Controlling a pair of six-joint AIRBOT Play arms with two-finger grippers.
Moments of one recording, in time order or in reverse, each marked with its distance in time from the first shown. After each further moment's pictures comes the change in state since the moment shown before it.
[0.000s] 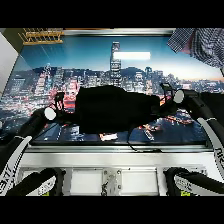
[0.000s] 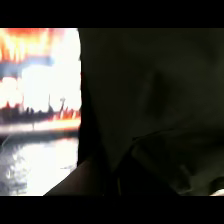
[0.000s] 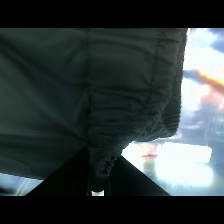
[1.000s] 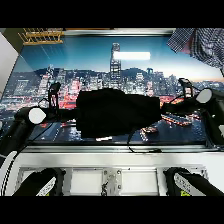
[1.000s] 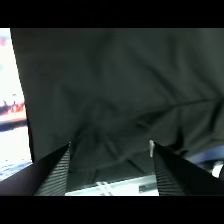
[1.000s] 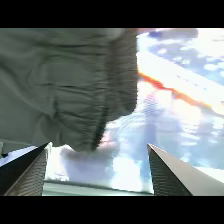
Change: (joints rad) left arm -0.076 0.282 0.122 0.001 -0.197 -0.012; right arm -0.232 0.165 0.024 0.151 0.113 -0.195
